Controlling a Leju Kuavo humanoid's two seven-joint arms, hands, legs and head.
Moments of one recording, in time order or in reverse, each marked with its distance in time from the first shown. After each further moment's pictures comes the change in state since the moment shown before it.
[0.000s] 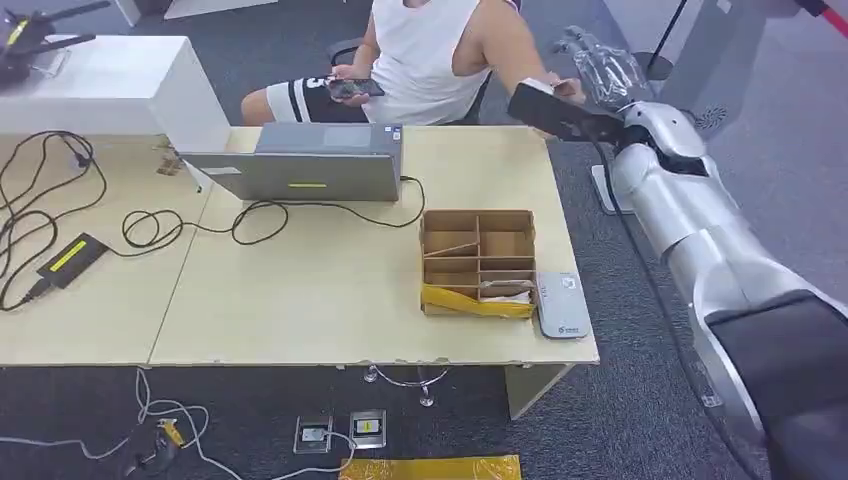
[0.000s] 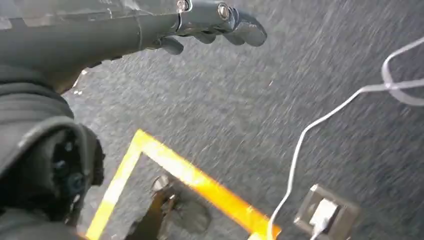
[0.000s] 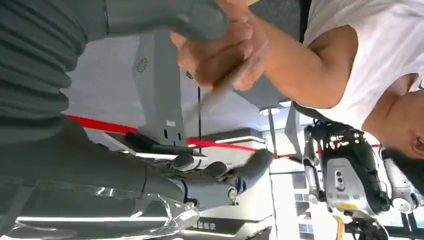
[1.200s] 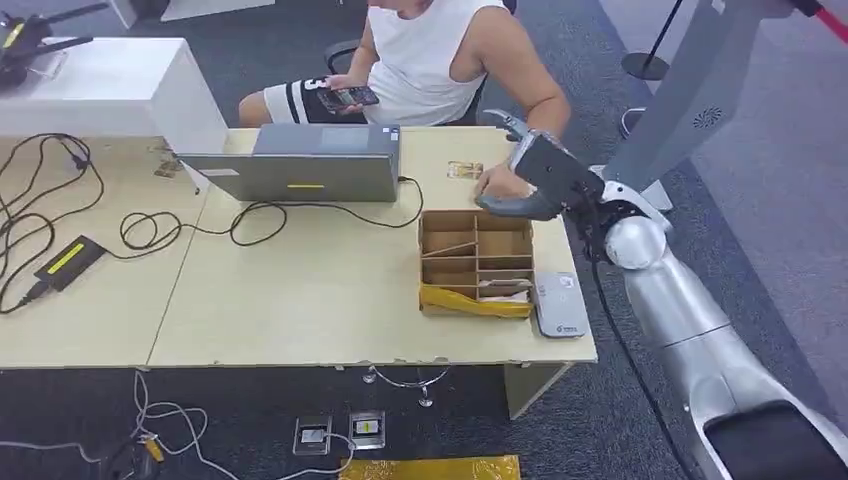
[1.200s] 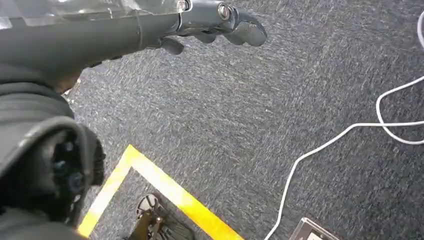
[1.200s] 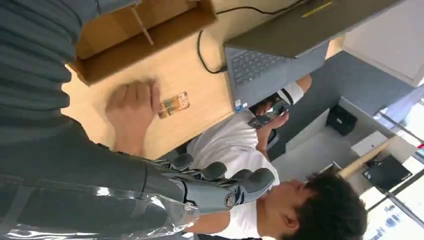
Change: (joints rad) left arm 0.039 0.022 0.021 0.012 0.045 0.031 -0.062; right arm 0.422 -0.099 -0.049 -0.691 -0.595 0.400 0.026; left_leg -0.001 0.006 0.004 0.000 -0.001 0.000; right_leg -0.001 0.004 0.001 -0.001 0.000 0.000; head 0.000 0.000
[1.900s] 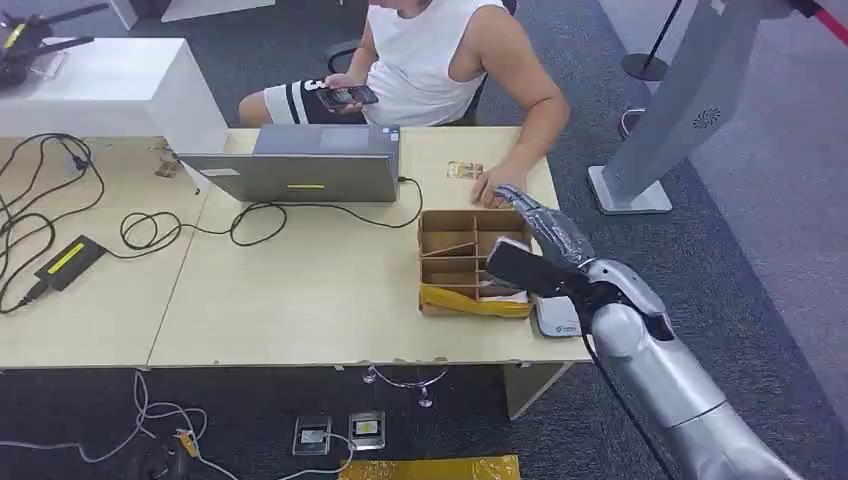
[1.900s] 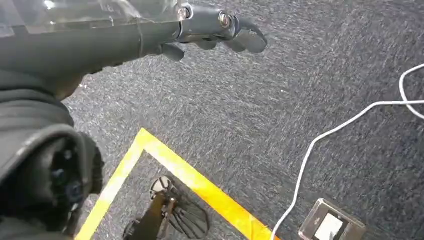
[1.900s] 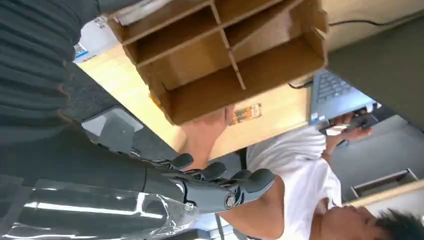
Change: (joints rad) left arm -0.010 -0.106 0.006 -0.002 0.016 0.052 -0.007; right arm 0.269 -0.071 0.029 -0.191 0.330 -0.143 0.103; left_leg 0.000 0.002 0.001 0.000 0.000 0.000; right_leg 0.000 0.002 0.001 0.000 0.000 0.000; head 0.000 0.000
